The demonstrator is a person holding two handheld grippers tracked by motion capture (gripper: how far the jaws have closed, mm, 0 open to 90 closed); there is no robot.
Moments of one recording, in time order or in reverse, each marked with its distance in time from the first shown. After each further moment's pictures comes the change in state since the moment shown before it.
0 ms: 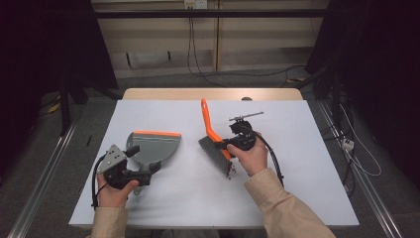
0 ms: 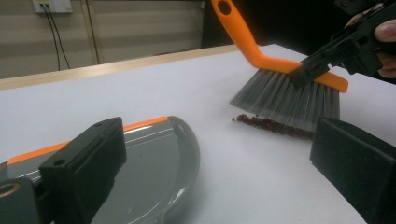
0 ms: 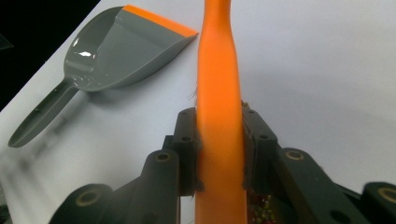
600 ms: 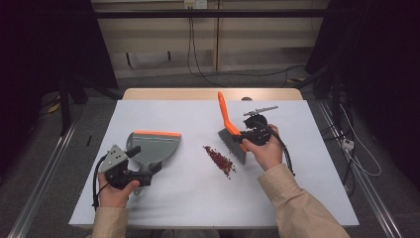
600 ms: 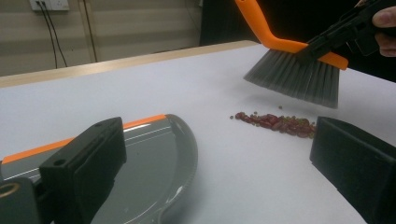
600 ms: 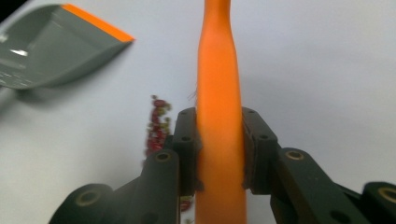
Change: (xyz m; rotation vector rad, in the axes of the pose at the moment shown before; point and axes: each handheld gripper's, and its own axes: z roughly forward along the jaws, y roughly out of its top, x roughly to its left) left arm -0.001 -0.001 0.002 0.006 -0.005 -0.006; right arm -0.030 0.003 -0.027 -0.017 -0.196 -0.083
